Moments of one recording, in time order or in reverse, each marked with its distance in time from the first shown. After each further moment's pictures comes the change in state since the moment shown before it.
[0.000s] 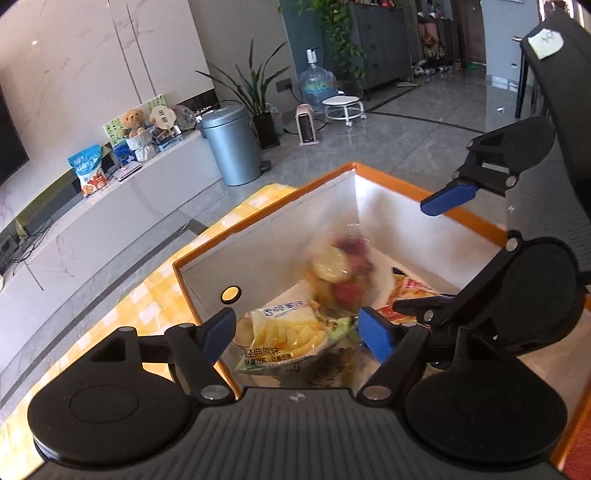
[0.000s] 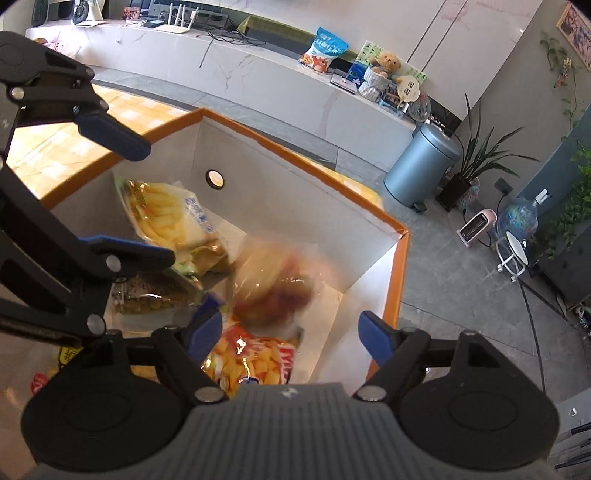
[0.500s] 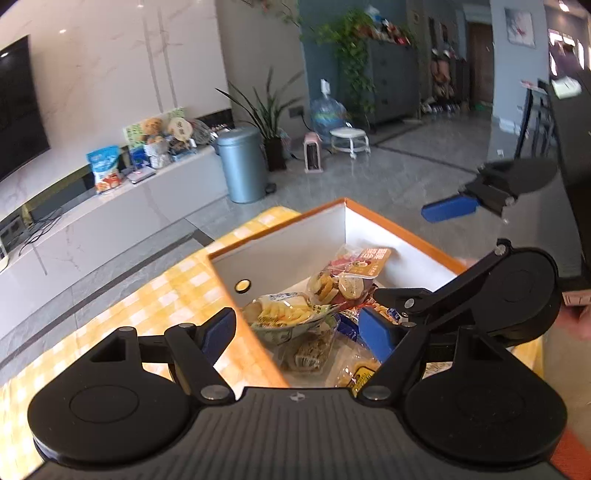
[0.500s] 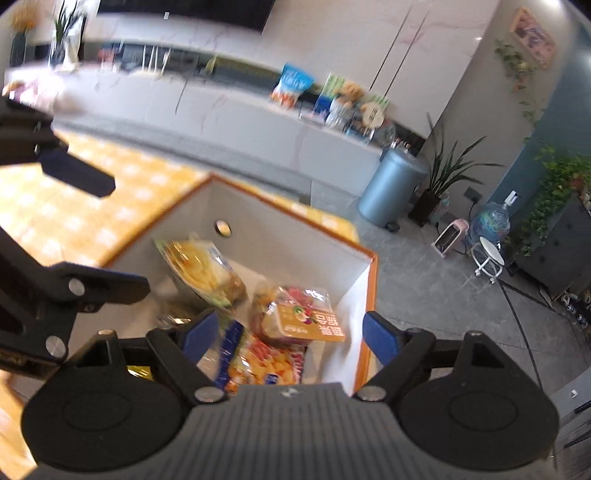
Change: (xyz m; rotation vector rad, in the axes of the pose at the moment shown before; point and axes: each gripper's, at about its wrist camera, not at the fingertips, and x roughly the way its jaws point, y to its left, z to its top) left arm -0.094 0.012 -0.021 -0.130 -0.096 -0.011; right arm -0.081 0.028 0.000 0.118 -0.132 -0.076
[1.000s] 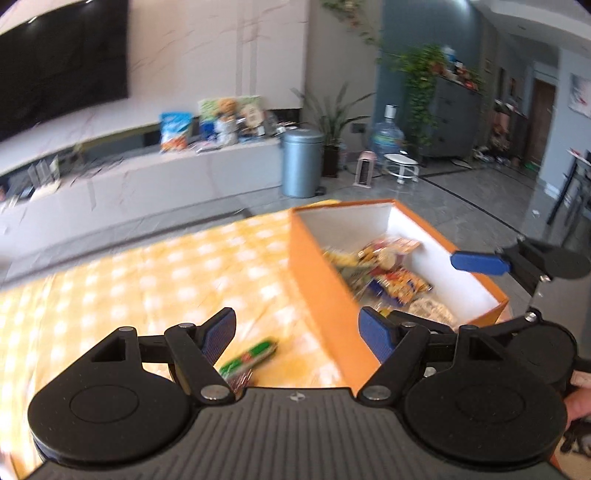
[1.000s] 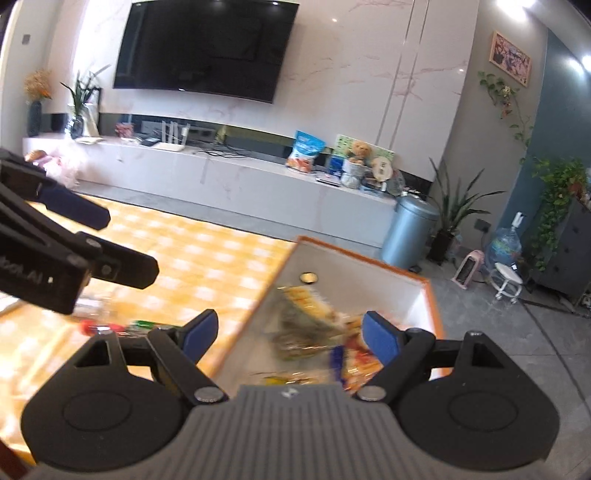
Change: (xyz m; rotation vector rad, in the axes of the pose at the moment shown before) left arm -0.106 0.044 -0.065 -0.278 -0.010 0.099; right arm -0.100 0.095 -0.030 0.105 -0.204 0.073
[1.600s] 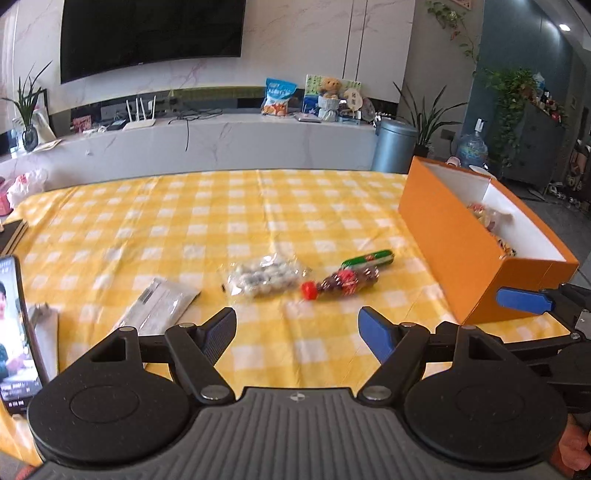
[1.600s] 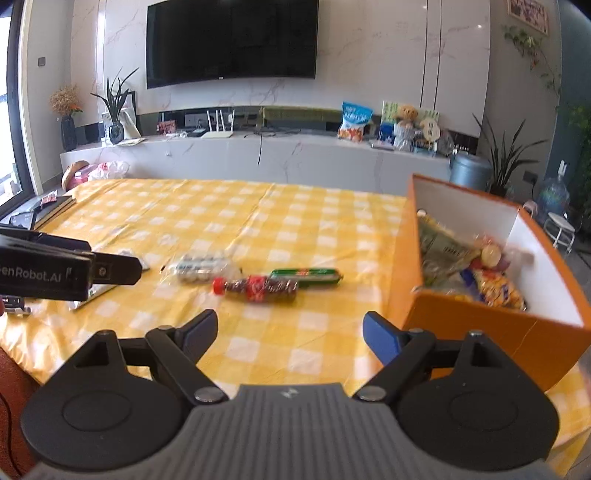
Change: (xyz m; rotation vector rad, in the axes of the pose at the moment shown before) left arm -0.051 0.081 -0.113 -0.204 0.021 0.193; right arm -0.019 0.116 -0.056 0.116 0.079 0.161
